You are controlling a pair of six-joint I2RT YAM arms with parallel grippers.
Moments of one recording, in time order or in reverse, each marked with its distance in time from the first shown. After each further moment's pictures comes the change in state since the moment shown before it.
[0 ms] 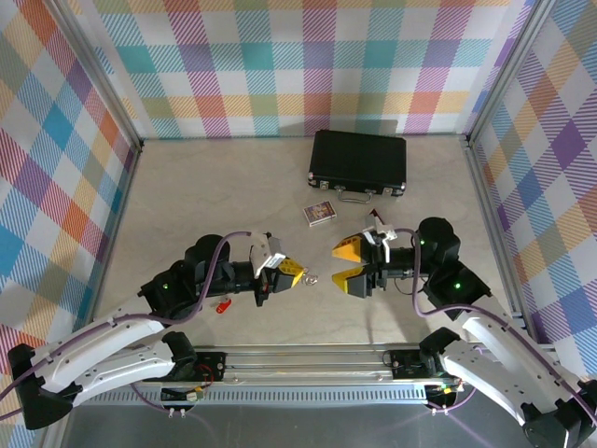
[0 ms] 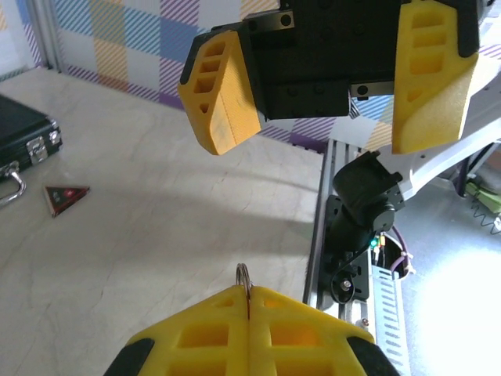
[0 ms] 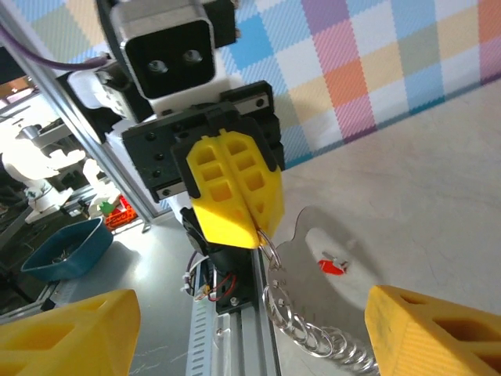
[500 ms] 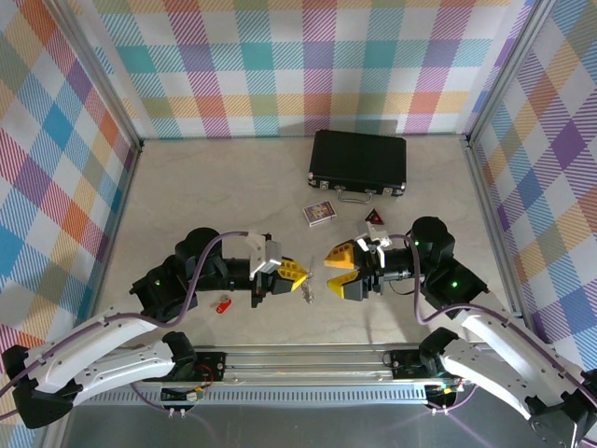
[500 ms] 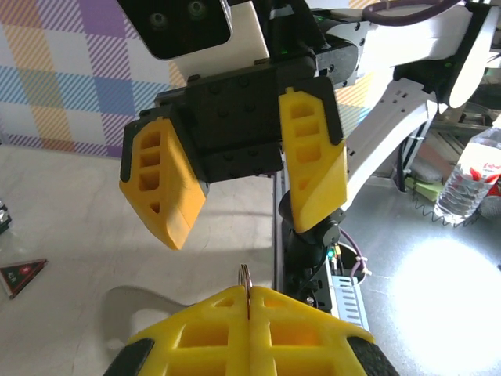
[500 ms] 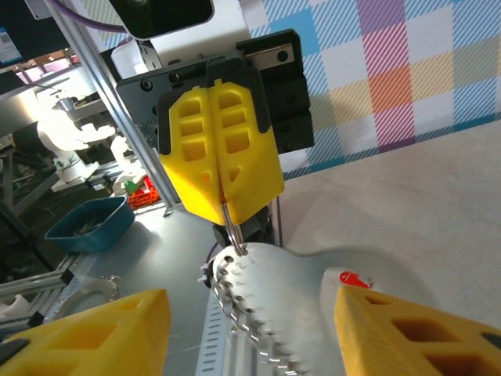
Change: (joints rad) left arm -0.005 0.014 0.098 -0.018 0.154 0.092; right arm 0.101 0.038 0.040 -0.005 -0.007 -0.076
